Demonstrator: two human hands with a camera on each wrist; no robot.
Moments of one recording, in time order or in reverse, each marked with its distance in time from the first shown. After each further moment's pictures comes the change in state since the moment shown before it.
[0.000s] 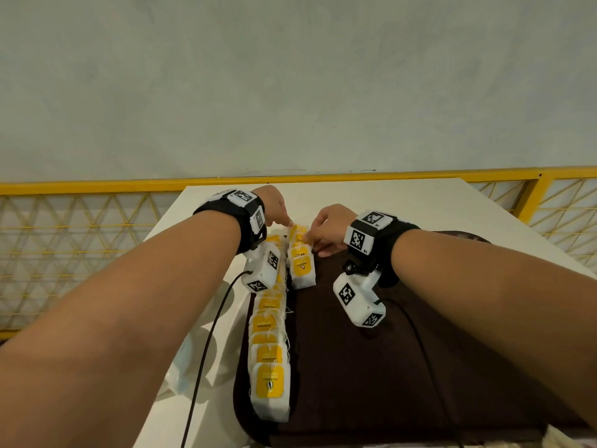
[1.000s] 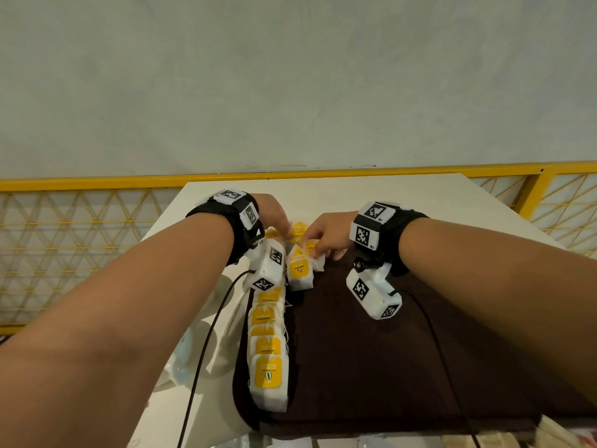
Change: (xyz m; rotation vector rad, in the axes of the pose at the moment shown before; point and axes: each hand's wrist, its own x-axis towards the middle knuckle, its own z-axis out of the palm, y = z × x) left_hand -0.016 0.000 0.008 -0.016 -0.109 -0.042; right_hand -0.005 0.006 -0.008 -0.495 -0.326 -0.152
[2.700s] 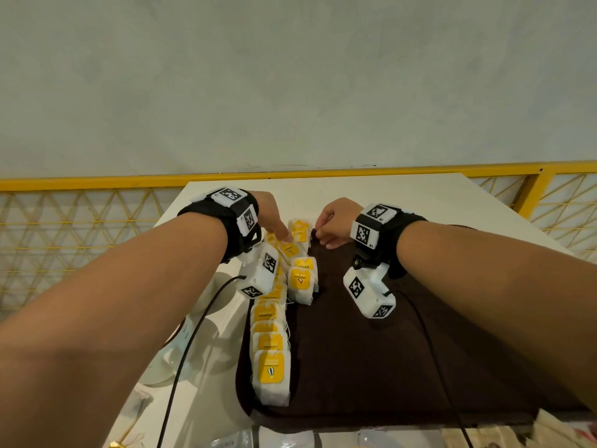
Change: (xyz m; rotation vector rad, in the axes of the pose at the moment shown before) left_hand -0.019 0.005 -0.008 0.157 0.000 -0.054; right_hand -0.001 0.005 -0.004 0.467 0.284 0.112
